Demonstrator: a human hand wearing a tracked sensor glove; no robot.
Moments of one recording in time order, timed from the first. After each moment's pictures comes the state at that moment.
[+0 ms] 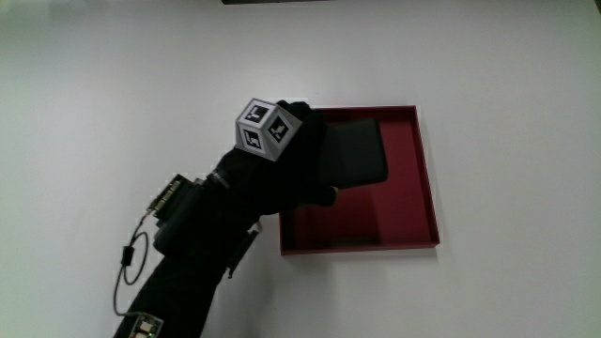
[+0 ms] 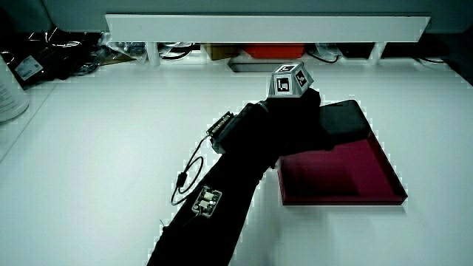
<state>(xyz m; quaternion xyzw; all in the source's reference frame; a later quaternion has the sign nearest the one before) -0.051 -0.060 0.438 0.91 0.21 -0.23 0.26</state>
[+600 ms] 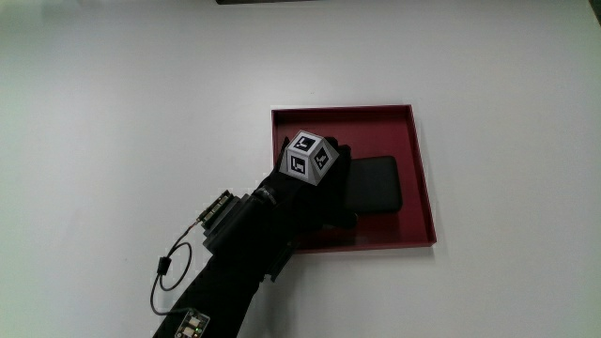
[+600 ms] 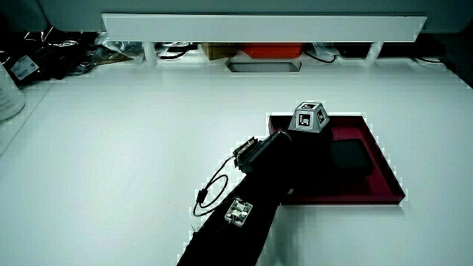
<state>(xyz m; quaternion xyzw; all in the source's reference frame) -0.003 -0.034 0.507 0.90 0.23 -0.18 0.32</state>
